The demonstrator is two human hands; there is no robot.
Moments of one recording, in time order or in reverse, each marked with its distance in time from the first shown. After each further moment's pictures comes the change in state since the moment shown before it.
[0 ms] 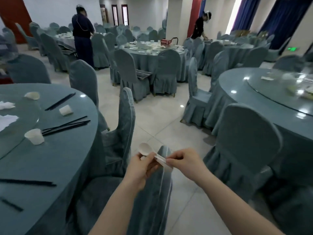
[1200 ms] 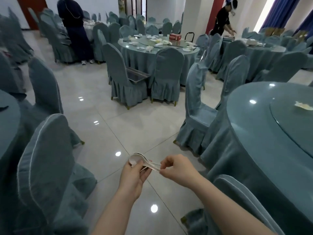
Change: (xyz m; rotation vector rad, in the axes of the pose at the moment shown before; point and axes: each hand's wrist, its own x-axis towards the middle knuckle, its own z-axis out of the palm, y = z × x) left_hand 0.472 -0.010 0.310 -0.260 0.324 0.024; right_hand 0.492 0.199 -0.276 -0.230 -0.215 -0.034
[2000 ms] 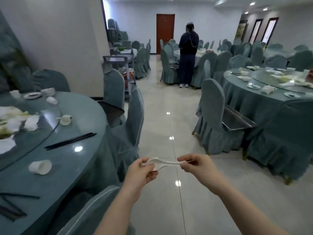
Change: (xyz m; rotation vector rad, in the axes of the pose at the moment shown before) left_hand 0.358 0.328 -0.043 0.168 0.440 0.377; right_hand 0.516 -0.258 0.001 0.259 -0.389 -0.476
